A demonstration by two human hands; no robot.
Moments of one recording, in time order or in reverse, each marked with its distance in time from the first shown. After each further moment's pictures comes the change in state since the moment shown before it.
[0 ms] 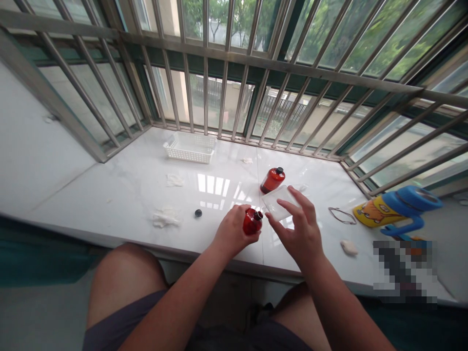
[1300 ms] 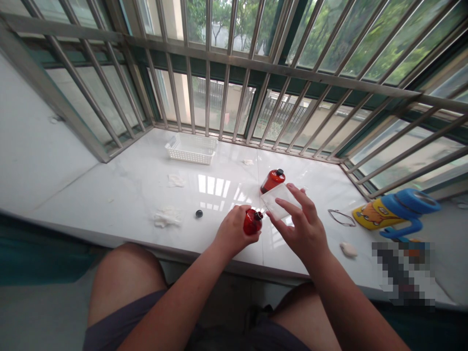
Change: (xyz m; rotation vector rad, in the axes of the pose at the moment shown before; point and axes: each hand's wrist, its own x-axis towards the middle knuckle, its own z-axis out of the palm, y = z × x) left_hand 0.002 0.001 -0.001 -0.015 -0.015 -0.021; right_hand 0.012 0.009 -0.007 -0.009 -0.066 -0.121
